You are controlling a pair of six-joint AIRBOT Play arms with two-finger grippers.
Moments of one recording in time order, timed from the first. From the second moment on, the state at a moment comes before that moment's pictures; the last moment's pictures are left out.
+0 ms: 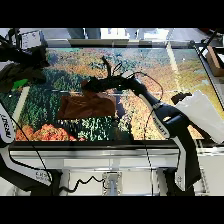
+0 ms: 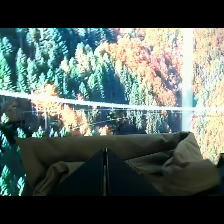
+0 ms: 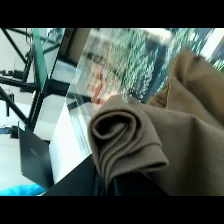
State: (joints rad) left arm 0.20 -1.69 2.06 1.10 -1.45 -1.49; right arm 0.49 -2.12 1.97 -0.23 1.05 1.16
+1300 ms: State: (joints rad) left arm 0.21 -1.68 1.98 0.99 -1.52 -1.45; right arm 0.23 -2.17 1.98 -0.70 1.48 1.45
